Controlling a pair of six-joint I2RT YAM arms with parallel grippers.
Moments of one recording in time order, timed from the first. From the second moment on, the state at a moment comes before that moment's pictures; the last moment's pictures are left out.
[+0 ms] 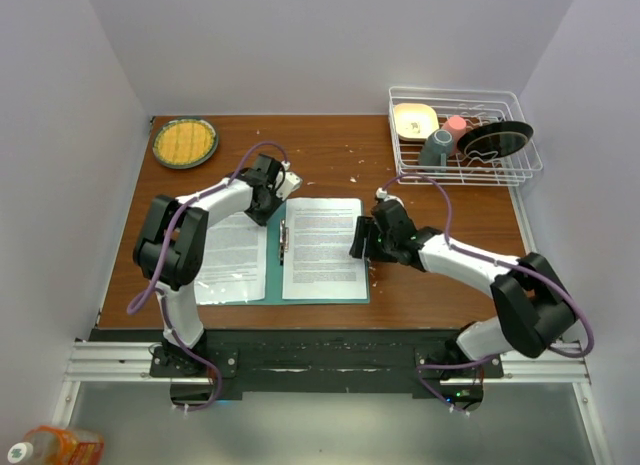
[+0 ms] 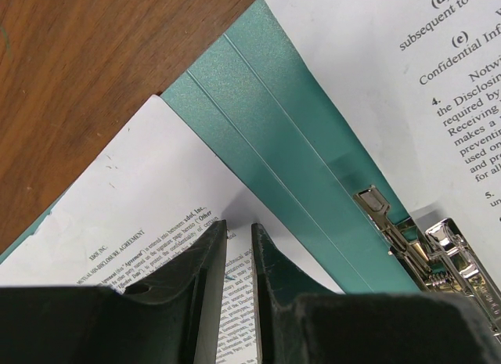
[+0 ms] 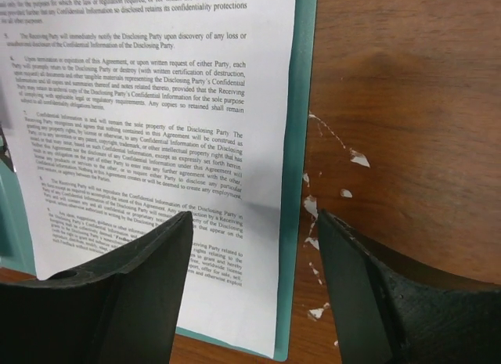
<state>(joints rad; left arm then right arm) -0.39 1.90 1.25 -0.52 -0.09 0.33 0.61 1.46 0.74 -0.18 0.04 0.66</state>
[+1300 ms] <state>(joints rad) -0.39 1.89 1.25 -0.55 -0.06 0.32 0.78 1.91 1.02 0.16 -0.12 0.70</state>
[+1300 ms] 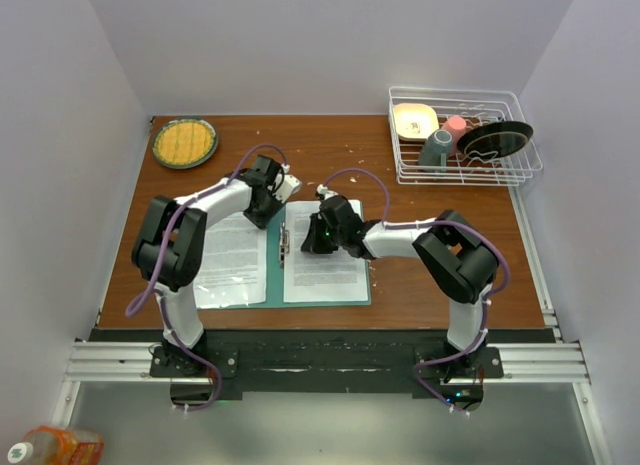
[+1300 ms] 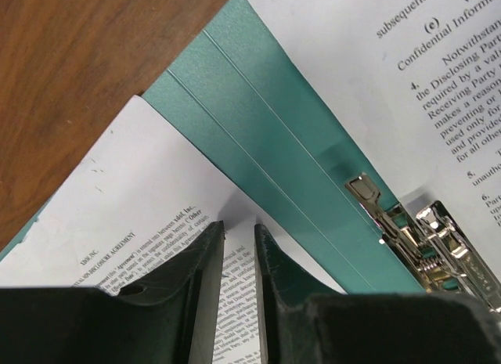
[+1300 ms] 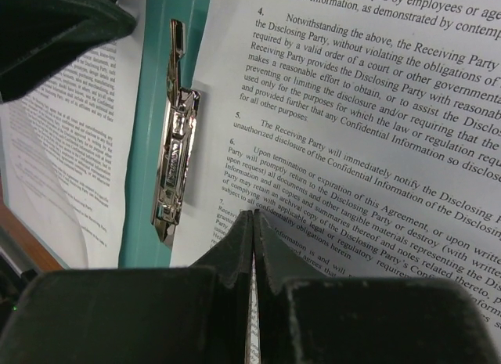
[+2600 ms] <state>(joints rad) -0.39 1.98 1.42 -0.65 0.22 0.16 0.78 1.92 0.89 0.41 -0.12 0.77</state>
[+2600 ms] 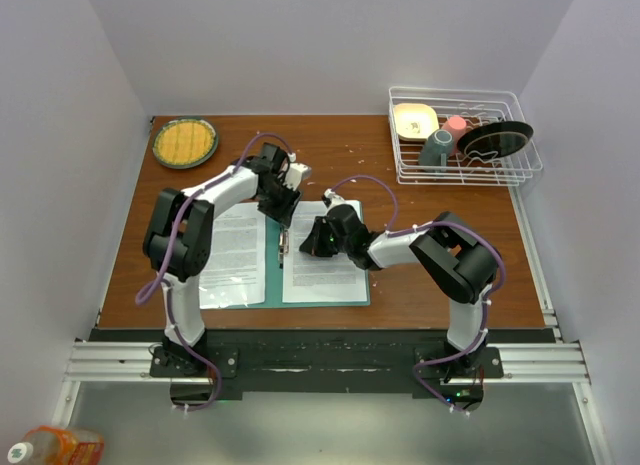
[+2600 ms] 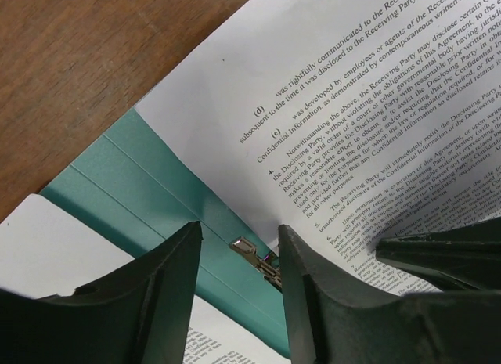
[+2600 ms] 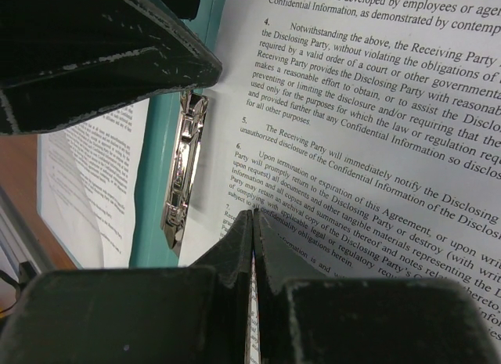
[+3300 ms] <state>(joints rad) -0.39 1.96 1.42 -0.69 0.24 0.17 0.78 1.92 0.88 0.43 -0.12 0.80</state>
